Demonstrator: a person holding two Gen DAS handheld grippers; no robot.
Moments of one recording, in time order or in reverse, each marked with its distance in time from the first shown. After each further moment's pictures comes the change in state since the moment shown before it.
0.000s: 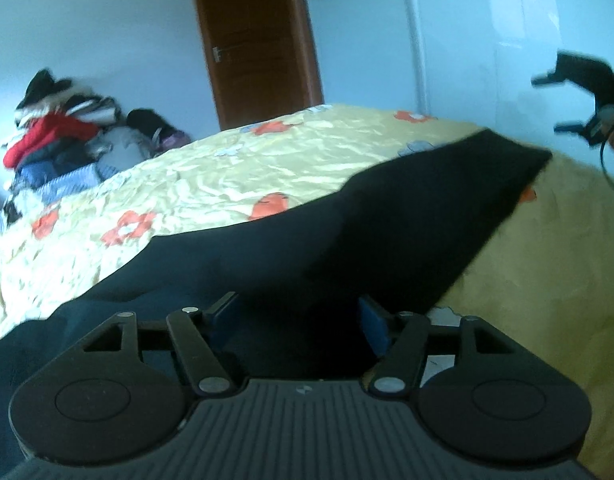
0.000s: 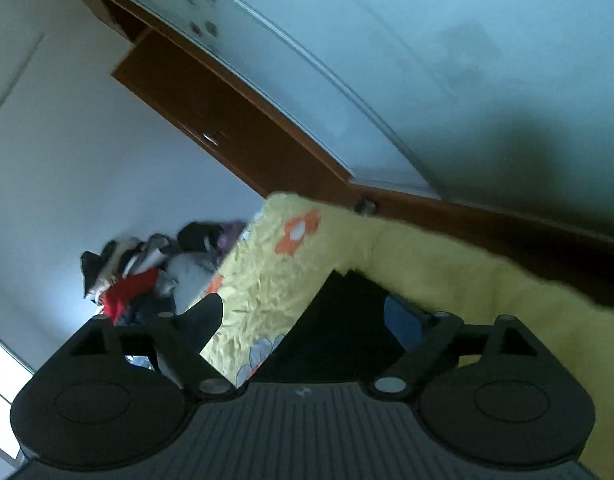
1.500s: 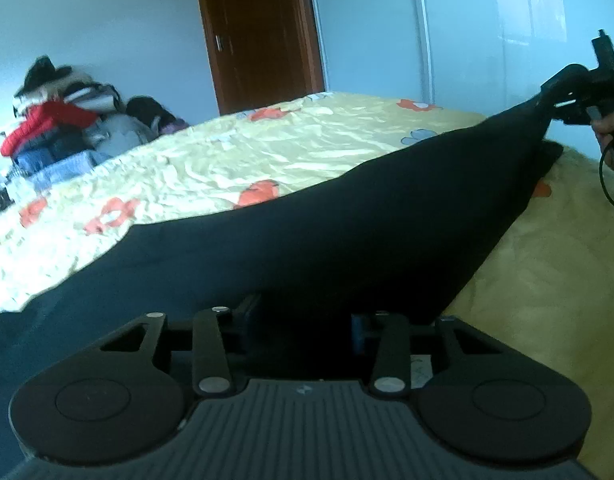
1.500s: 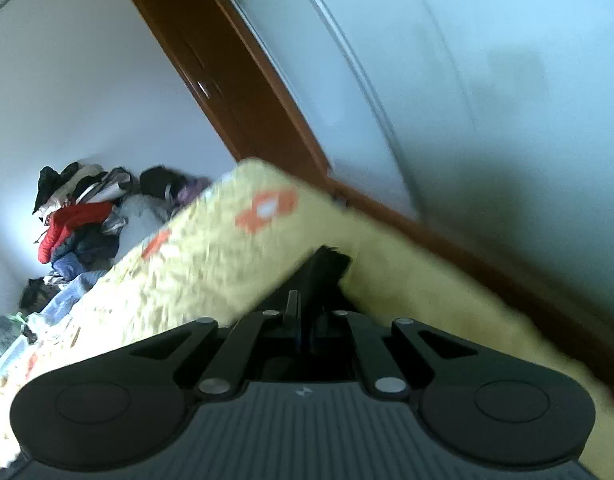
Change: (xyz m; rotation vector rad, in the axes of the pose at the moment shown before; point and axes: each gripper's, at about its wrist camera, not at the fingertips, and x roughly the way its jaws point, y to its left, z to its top) left arm 0.029 0.000 -0.004 -0.055 0.029 -0.013; right arm 0.060 0.018 0.004 -0.303 0.039 -0.157
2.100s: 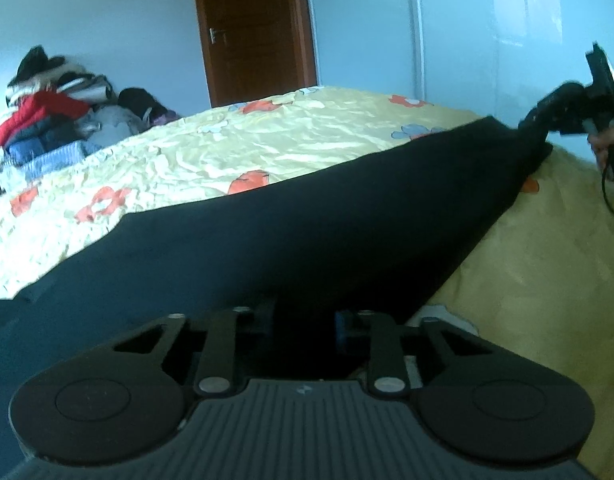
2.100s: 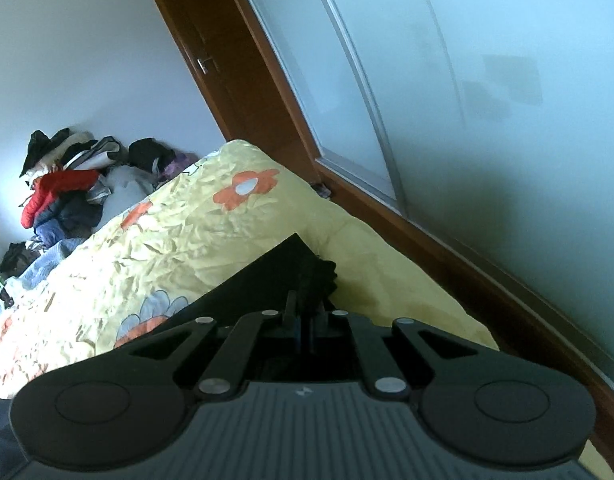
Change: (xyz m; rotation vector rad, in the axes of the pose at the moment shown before) left arm -0.003 -0.001 -0.005 -0.025 0.013 -0.029; right arm 0.005 -0.015 -0.008 -0.068 0.079 -0.046
